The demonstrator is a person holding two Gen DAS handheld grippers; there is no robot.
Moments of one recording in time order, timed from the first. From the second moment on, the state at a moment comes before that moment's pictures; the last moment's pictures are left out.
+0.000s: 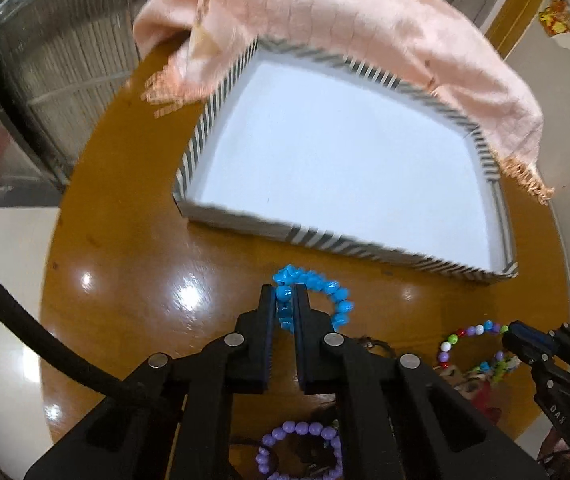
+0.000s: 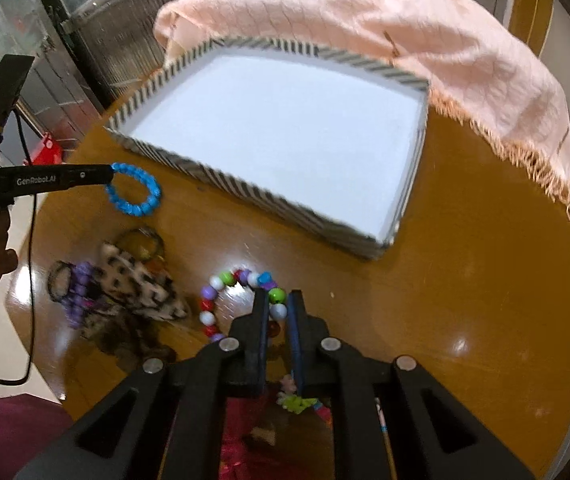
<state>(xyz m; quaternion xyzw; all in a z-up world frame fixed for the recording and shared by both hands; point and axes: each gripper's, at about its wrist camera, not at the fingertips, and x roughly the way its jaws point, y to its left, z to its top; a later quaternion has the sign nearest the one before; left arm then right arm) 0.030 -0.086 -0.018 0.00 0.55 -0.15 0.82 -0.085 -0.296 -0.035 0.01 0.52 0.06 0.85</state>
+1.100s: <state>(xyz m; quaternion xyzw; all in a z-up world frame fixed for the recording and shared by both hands) 0.108 -0.083 -0.031 0.02 0.57 -0.11 0.81 0.070 -0.216 -0.018 0.00 0.49 0.15 0.86</state>
